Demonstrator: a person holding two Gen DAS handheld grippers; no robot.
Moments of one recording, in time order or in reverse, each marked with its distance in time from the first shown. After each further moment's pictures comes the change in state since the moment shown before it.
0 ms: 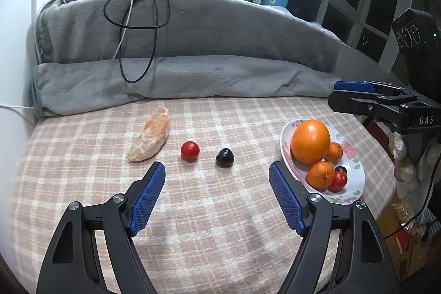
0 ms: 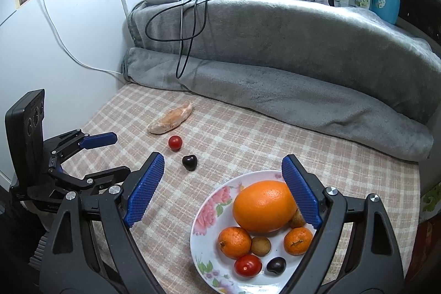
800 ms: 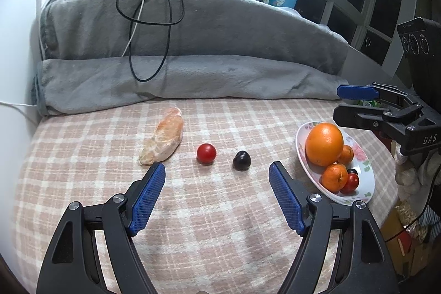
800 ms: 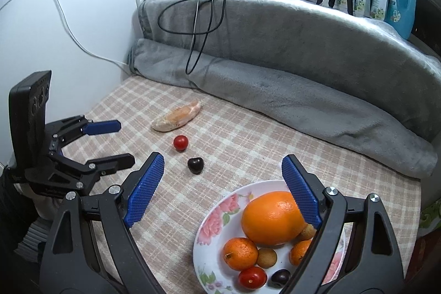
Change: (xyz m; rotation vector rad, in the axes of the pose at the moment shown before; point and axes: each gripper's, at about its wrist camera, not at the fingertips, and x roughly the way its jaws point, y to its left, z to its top) left arm 0.008 0.020 0.002 -0.011 -0.002 0.010; right arm 0.020 0.014 0.004 -0.075 0.019 0.008
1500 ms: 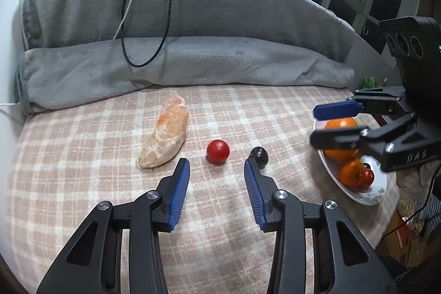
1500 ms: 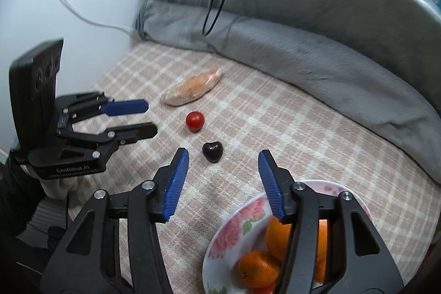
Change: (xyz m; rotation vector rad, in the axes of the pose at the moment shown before) left arm 0.037 0.020 0.009 0.021 0.096 -0.046; right arm 0.066 0.014 0.007 -0.051 0.206 0.126
